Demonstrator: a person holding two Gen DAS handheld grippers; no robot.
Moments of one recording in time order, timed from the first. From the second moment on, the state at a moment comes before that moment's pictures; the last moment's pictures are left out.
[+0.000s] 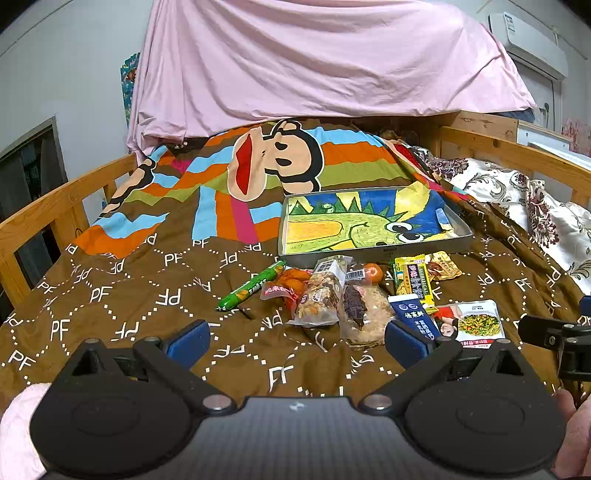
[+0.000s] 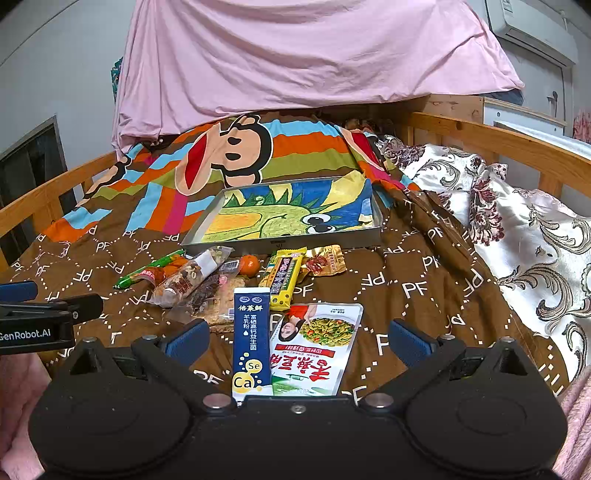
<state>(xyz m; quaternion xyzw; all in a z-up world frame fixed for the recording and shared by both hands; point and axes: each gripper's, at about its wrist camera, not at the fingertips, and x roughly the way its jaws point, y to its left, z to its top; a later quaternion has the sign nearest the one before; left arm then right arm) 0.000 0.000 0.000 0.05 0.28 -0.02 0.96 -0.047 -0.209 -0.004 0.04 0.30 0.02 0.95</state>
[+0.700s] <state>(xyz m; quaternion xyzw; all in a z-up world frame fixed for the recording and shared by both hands) 0.000 0.000 0.000 0.05 0.28 -0.02 0.96 -0.047 -0.207 -0.004 0.04 0.30 0.02 0.95</state>
